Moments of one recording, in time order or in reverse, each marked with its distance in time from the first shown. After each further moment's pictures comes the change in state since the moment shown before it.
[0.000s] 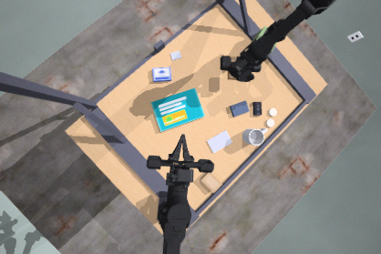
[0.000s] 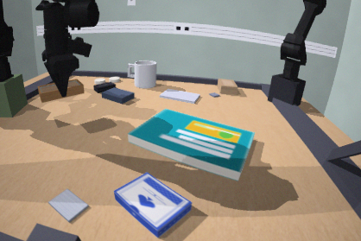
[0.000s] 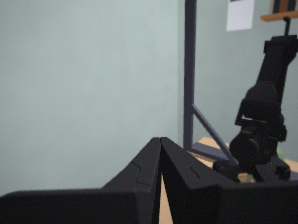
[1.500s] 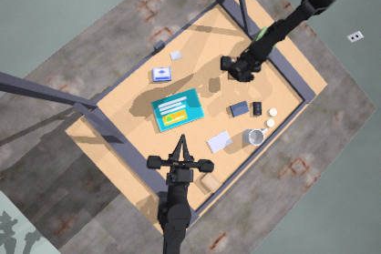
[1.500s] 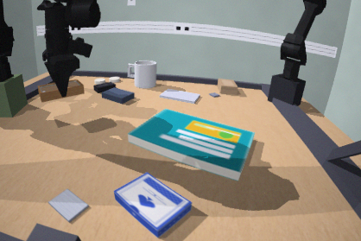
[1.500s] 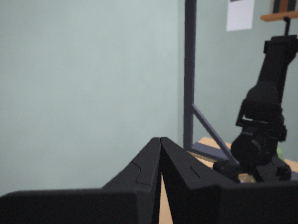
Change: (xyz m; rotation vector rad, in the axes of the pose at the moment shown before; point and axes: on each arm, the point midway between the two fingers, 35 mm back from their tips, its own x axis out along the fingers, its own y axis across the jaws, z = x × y) left arm 0.000 0.000 0.001 -0.001 0.018 0.000; right arm 0.000 0.000 0.000 0.000 0.000 0.000
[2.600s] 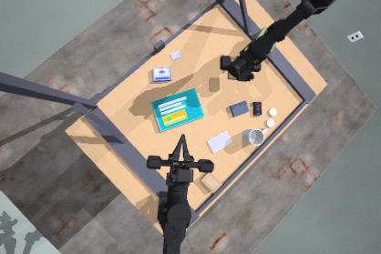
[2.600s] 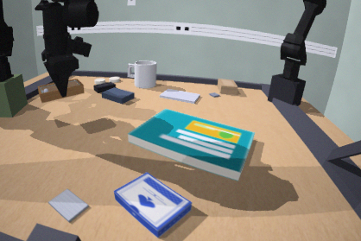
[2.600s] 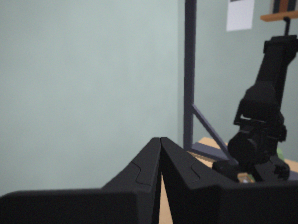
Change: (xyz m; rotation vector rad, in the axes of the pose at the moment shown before) left arm 0.000 -0.001 -0.001 0.001 -0.028 0.011; right arm 0.000 0.000 0.000 0.000 0.000 0.000
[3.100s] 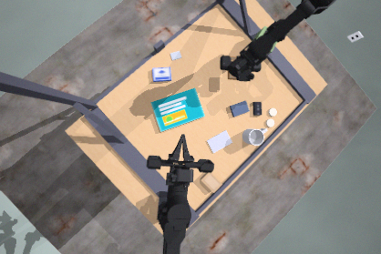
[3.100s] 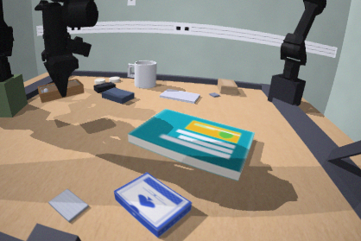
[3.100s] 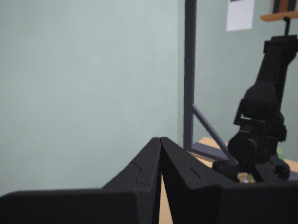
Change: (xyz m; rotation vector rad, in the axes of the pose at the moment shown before) left arm 0.000 0.000 0.000 0.000 -0.003 -0.004; right arm 0.000 0.000 0.000 0.000 0.000 0.000
